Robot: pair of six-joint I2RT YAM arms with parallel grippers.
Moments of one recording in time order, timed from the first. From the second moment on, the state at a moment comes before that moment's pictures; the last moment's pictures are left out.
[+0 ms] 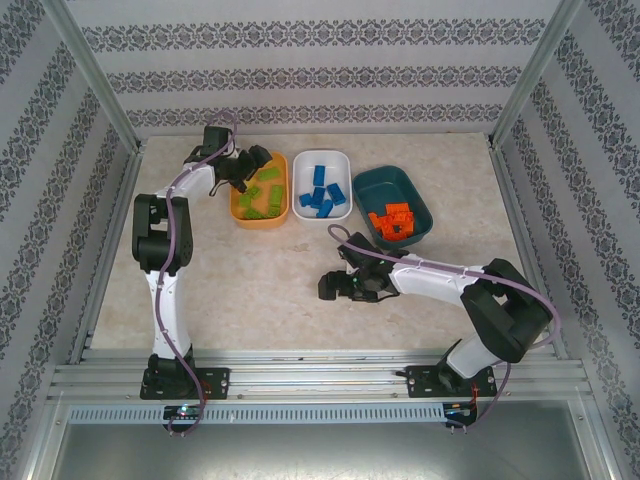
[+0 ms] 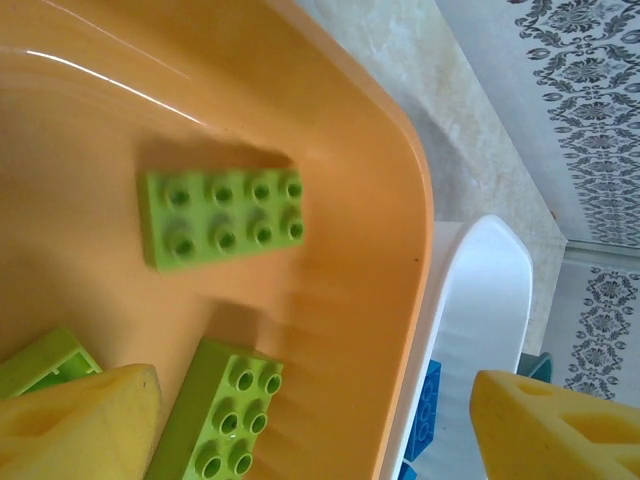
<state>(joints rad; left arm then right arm) -0.04 2.23 1.75 -0.35 0.53 -0.84 0.74 1.55 0.77 -0.39 -0.25 0.73</state>
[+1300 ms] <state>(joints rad) -0.04 1.16 0.98 -0.44 0.20 -0.53 0.23 1.00 0.76 -0.12 0.04 0.12</state>
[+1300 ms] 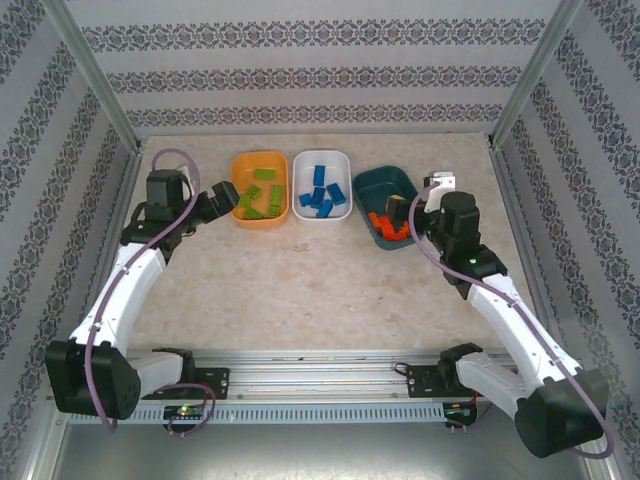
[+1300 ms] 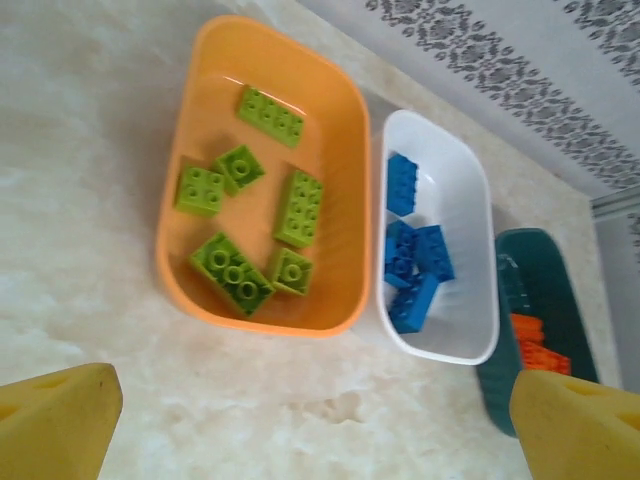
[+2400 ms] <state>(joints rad) -0.04 1.13 0.44 0.18 -0.17 -0.08 0.03 1.50 0.38 0.75 0.04 0.00</state>
